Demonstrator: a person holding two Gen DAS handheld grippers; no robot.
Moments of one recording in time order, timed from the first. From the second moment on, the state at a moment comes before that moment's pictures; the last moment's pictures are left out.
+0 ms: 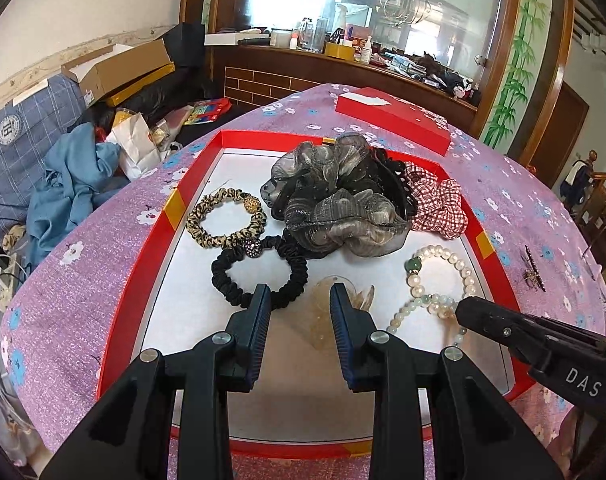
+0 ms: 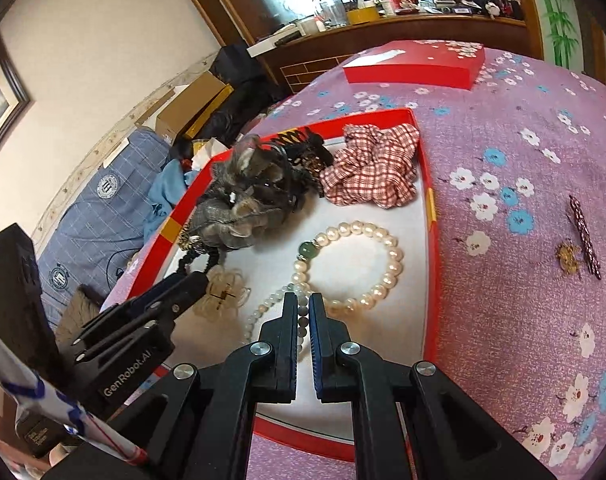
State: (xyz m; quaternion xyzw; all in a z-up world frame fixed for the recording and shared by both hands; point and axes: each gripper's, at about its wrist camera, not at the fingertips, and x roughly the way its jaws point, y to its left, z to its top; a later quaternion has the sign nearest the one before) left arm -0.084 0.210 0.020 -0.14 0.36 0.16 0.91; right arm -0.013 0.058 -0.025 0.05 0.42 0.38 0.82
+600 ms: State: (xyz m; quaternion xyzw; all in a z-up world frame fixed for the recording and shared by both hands) left arm -0.083 0.207 0.022 -0.12 0.36 0.18 0.91; right arm -0.015 0.058 -0.031 0.03 0.42 0.36 0.83
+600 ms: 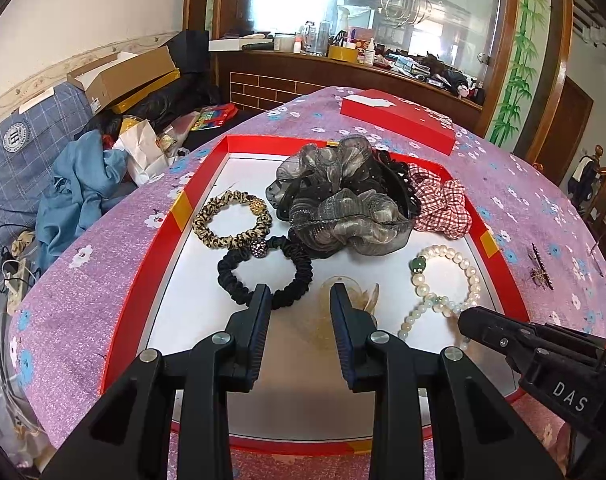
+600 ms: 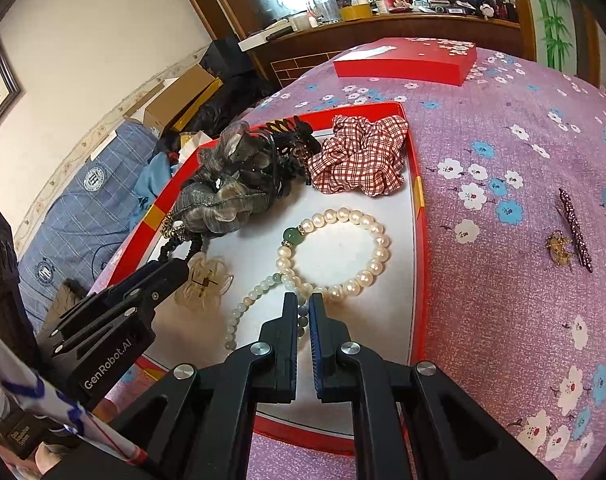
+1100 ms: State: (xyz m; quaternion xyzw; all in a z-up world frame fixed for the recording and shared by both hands) left arm -0.083 0.206 0.021 -0.12 0.36 0.19 0.91; right arm -0.020 0.068 -0.034 0.00 0.43 0.37 0.82
